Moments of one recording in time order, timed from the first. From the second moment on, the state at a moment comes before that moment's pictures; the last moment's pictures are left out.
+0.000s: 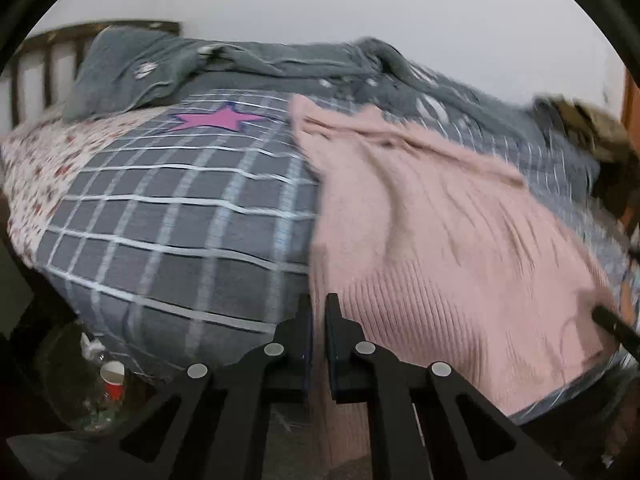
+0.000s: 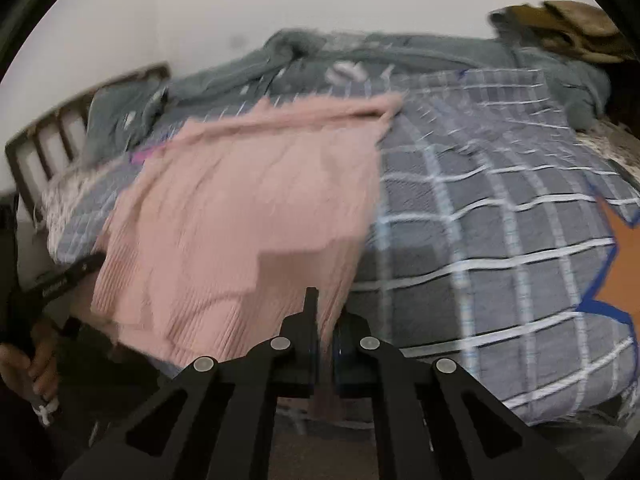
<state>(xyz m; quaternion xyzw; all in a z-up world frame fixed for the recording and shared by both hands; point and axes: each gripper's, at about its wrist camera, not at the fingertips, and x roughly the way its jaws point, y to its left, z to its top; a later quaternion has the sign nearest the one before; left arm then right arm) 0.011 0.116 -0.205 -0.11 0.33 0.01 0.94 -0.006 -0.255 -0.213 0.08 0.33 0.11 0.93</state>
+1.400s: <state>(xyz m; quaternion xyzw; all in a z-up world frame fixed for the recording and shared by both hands) -0.008 0.128 -0.220 -0.19 0.33 -0.08 0.92 -0.004 -0.252 -0.227 0.08 0.38 0.13 0.91</state>
